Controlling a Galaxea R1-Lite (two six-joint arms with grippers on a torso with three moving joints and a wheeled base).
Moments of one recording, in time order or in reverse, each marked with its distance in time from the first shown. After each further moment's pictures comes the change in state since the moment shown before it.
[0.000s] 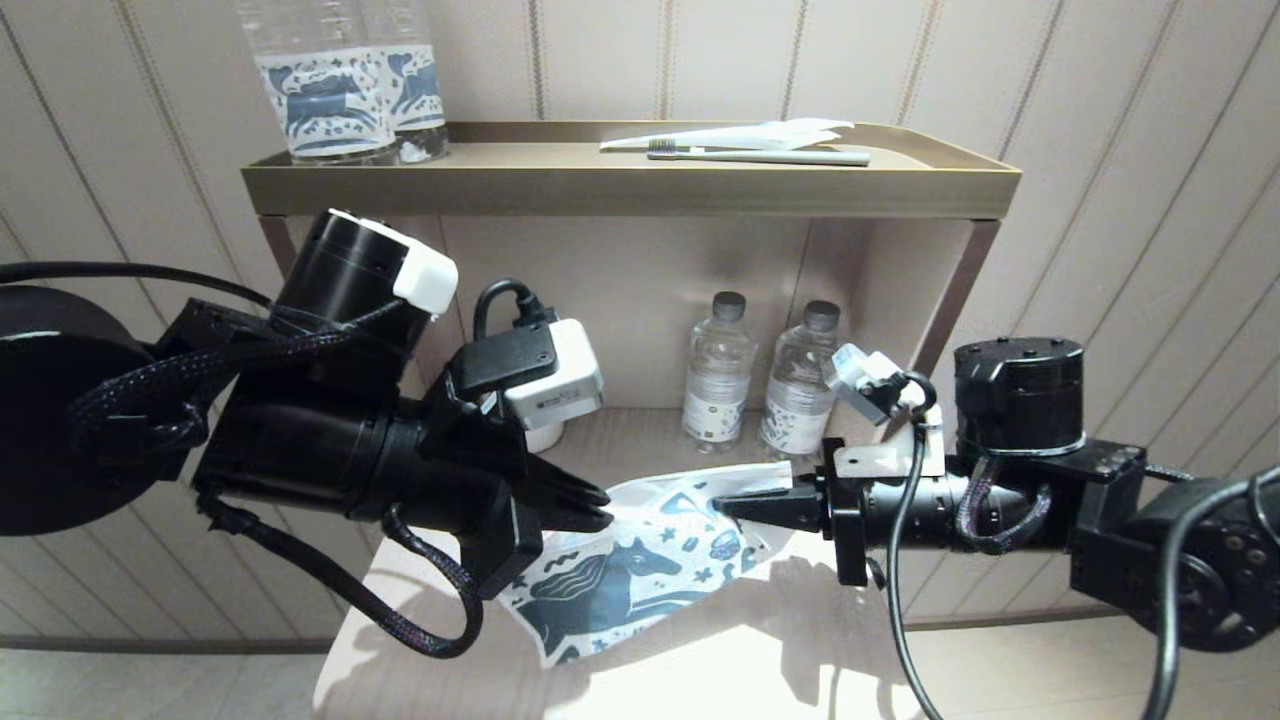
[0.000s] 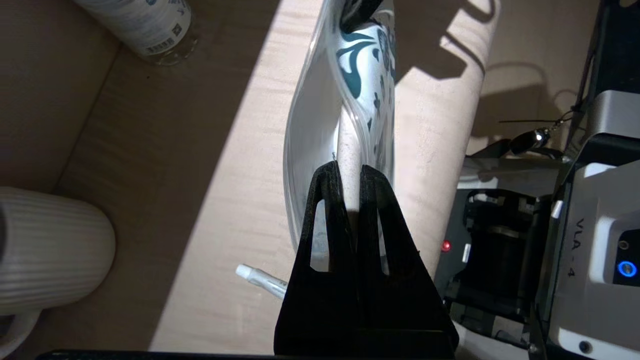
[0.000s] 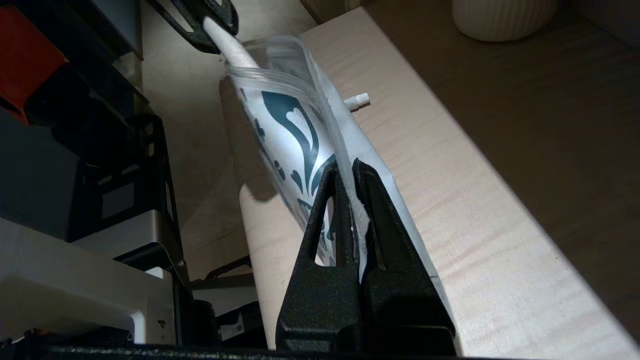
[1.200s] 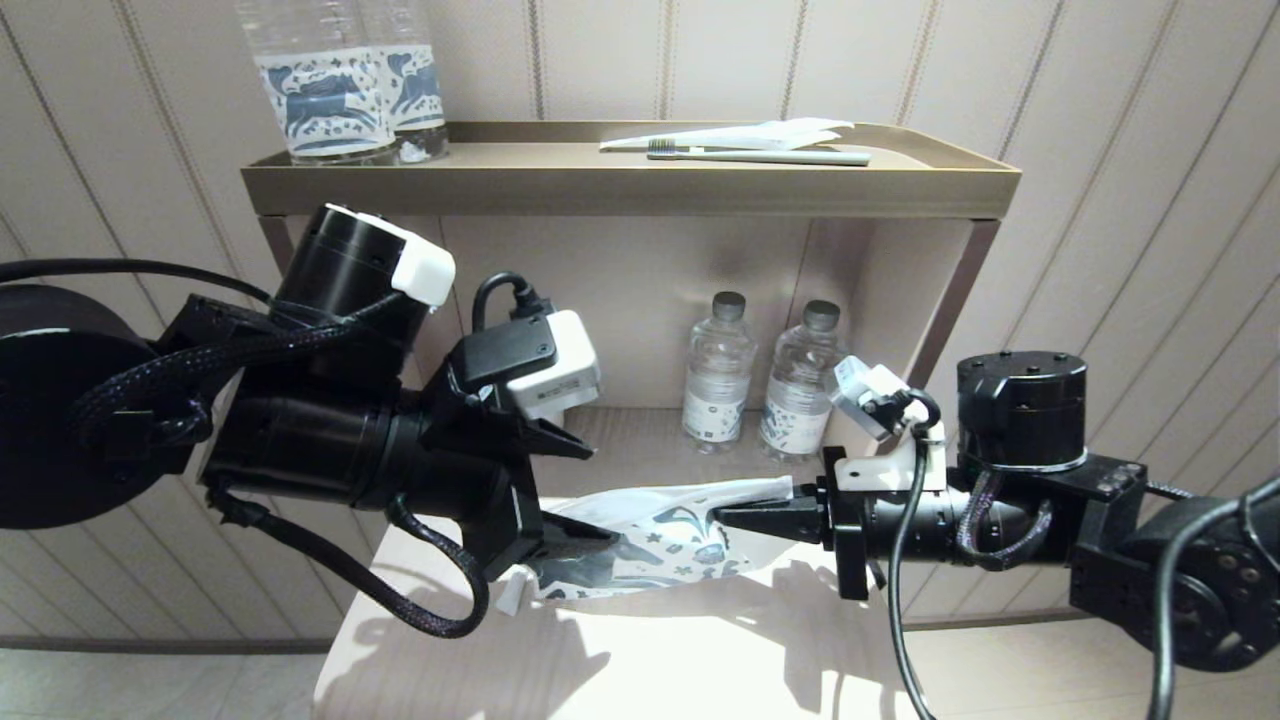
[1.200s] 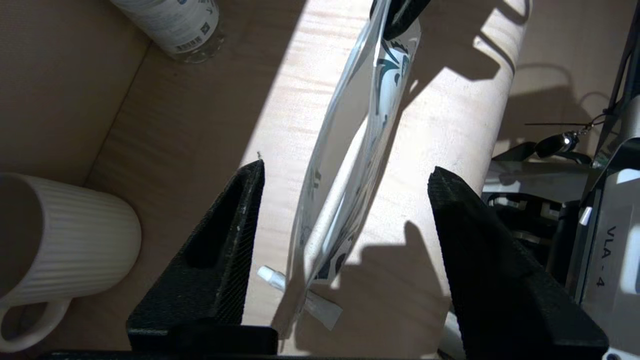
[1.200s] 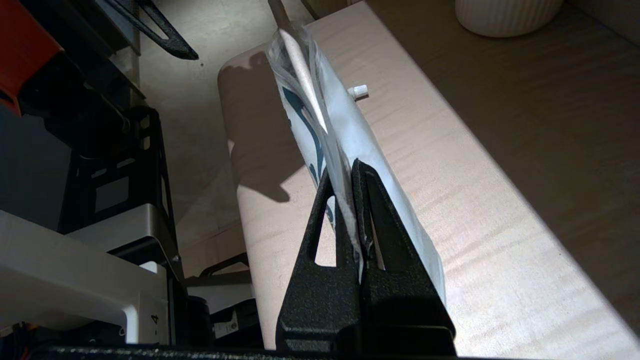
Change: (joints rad) left arm 0.005 0.004 -0.003 -0.022 0.039 0.008; right arm 0.001 0.007 0.042 -0.057 -0.001 -0.017
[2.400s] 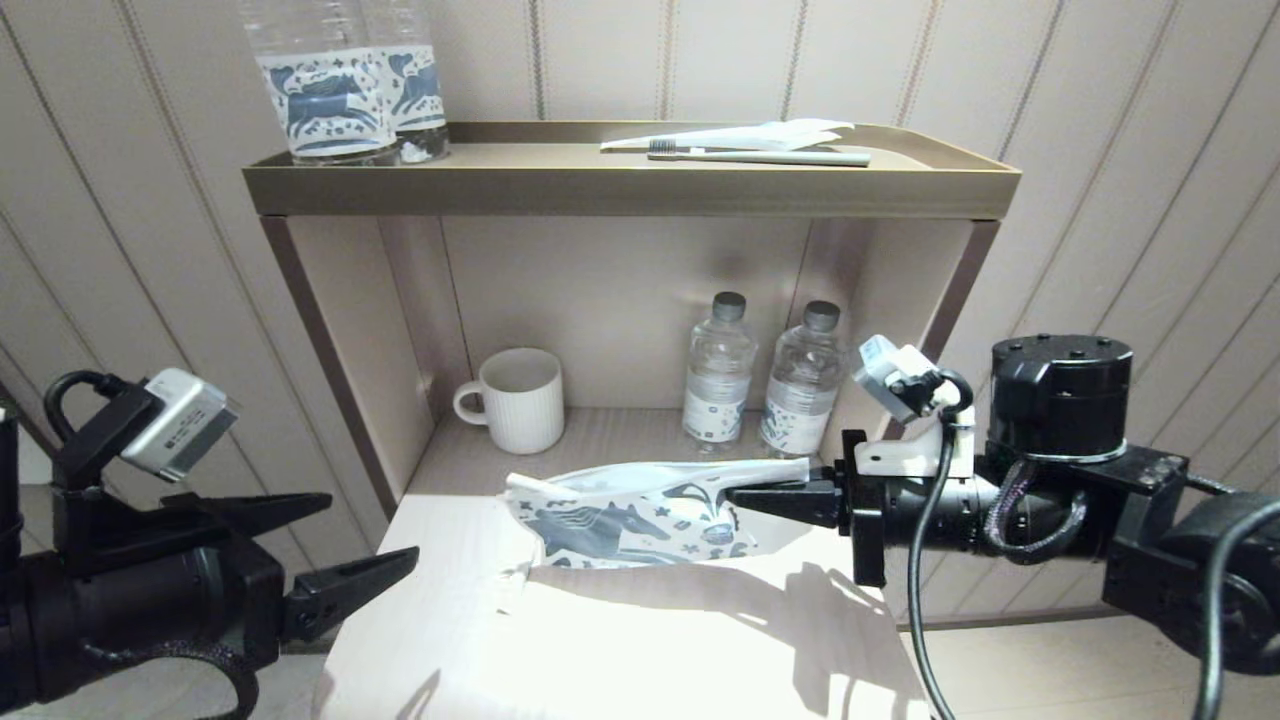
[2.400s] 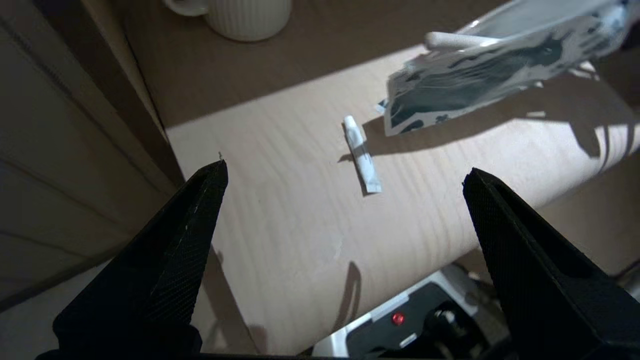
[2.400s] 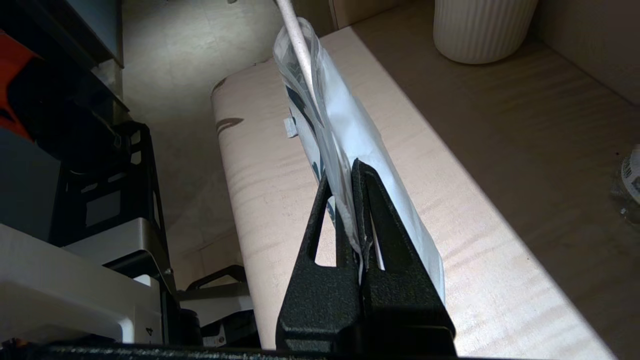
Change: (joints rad) left arm 0.273 -0.462 0.646 -0.416 0.179 -0.601; right arm -0.009 -0.060 -0.001 0.009 -0.032 0.011
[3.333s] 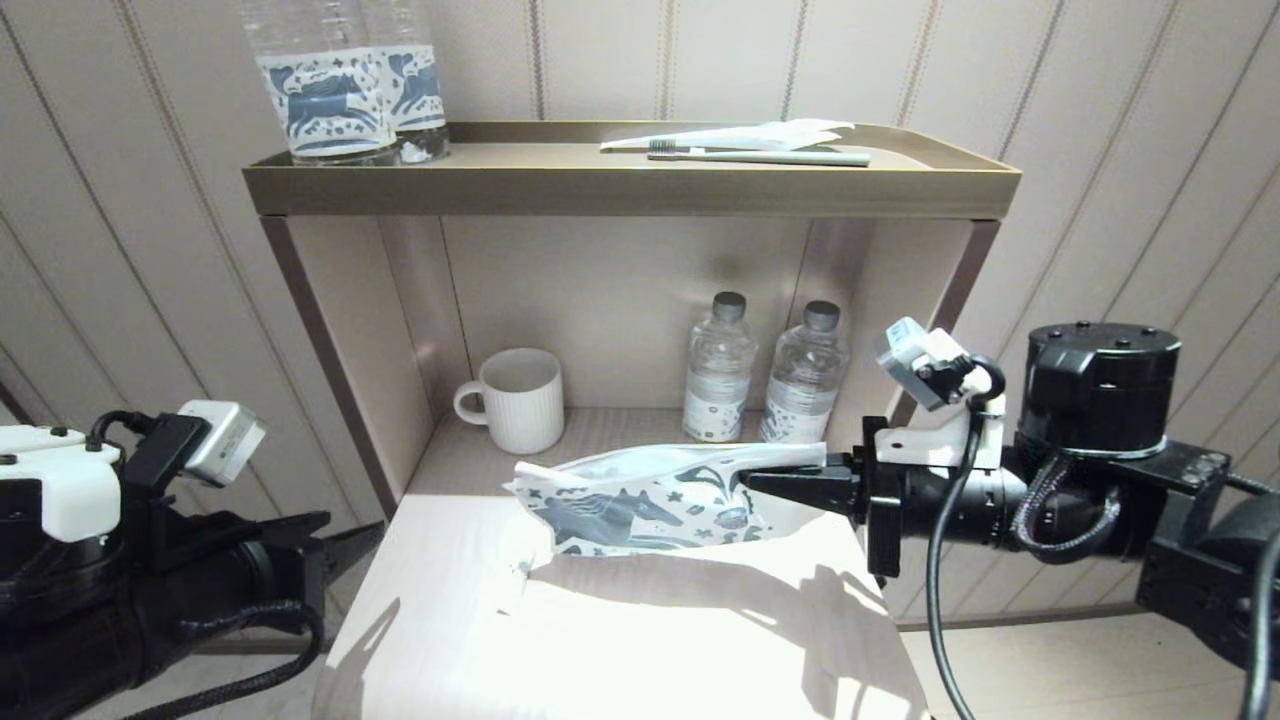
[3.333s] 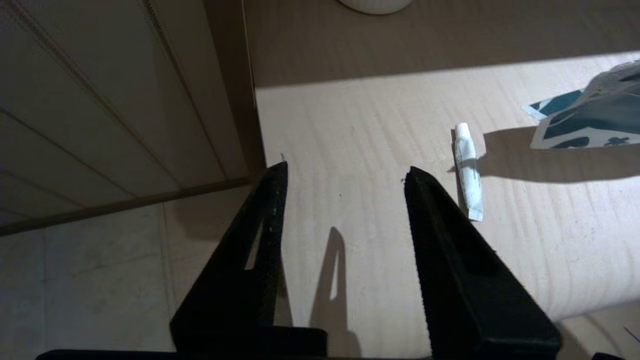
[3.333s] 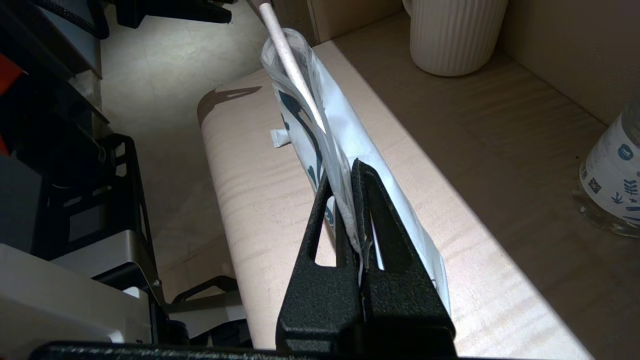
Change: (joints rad) left arm 0.009 0.136 0.111 -0.202 0.236 -0.112; right arm -0.005 -0.044 0.007 -0.001 -0.045 0.010
